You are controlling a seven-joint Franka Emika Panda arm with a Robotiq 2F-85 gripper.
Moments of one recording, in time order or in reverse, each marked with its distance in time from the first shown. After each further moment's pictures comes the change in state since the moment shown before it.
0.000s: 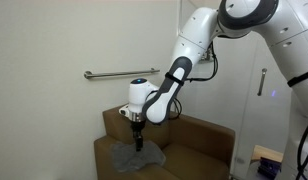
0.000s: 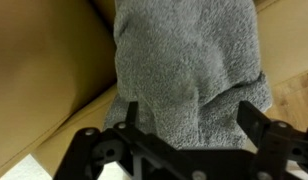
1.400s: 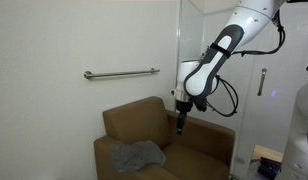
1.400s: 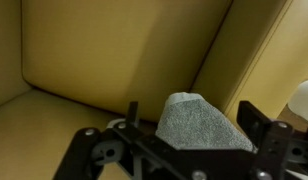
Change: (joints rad) arm -0.175 -0.561 -0.111 -0.582 0.360 -0.017 0.077
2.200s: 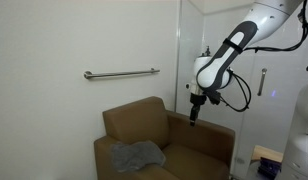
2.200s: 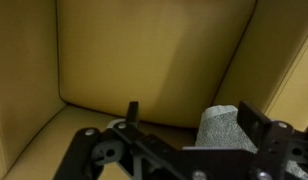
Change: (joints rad) arm -0.064 -0.116 -0.154 -0.065 -0.036 -0.024 -0.094
